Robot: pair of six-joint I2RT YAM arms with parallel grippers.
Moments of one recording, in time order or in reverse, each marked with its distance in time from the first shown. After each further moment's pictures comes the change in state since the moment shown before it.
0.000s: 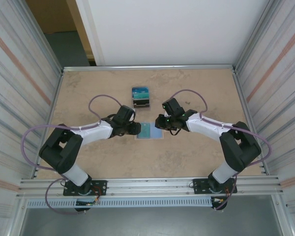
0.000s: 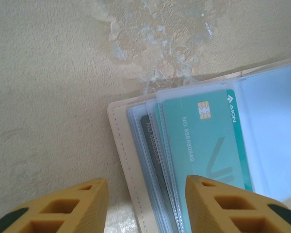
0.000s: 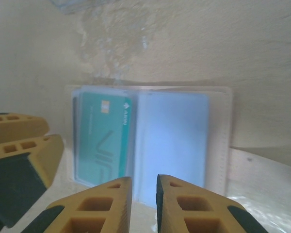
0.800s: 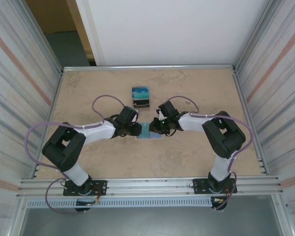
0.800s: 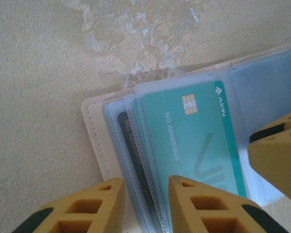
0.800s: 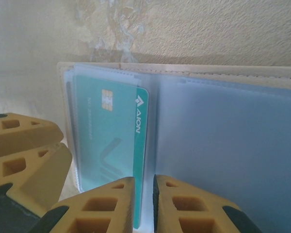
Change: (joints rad) left arm -0.031 0.033 0.022 -0.004 0.005 0.009; right arm -0.018 0.212 0.000 0.177 -0.224 0.066
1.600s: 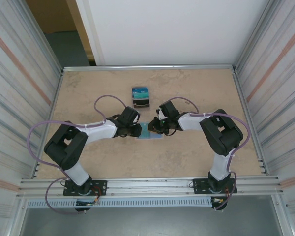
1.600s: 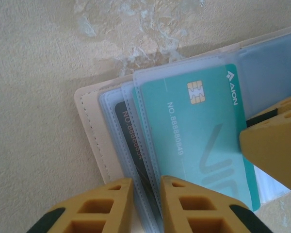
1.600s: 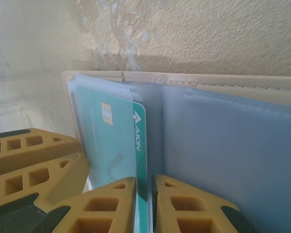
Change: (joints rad) left arm -0.011 0.025 0.017 -0.035 0.000 0.011; right arm -0.016 0.035 -0.009 0.081 -0.071 0.043
